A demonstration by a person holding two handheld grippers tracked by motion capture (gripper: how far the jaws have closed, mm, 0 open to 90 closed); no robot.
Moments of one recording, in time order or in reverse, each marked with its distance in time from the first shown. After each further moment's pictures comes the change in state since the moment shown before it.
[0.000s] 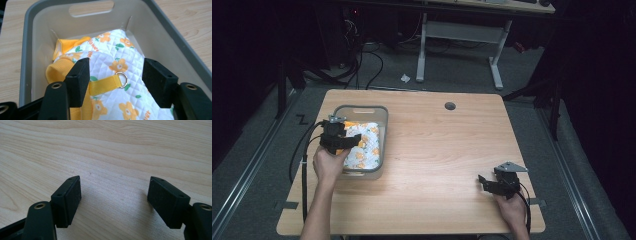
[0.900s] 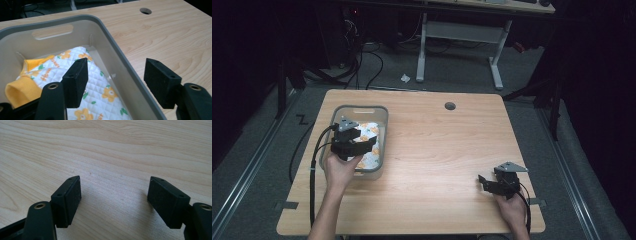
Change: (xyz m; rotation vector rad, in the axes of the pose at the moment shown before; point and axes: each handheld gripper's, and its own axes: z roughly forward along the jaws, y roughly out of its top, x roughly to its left) left arm -0.051 0.001 -0.027 -0.114 -0.118 0.065; right arm 0.000 0.000 0.000 0.000 0.000 0.000
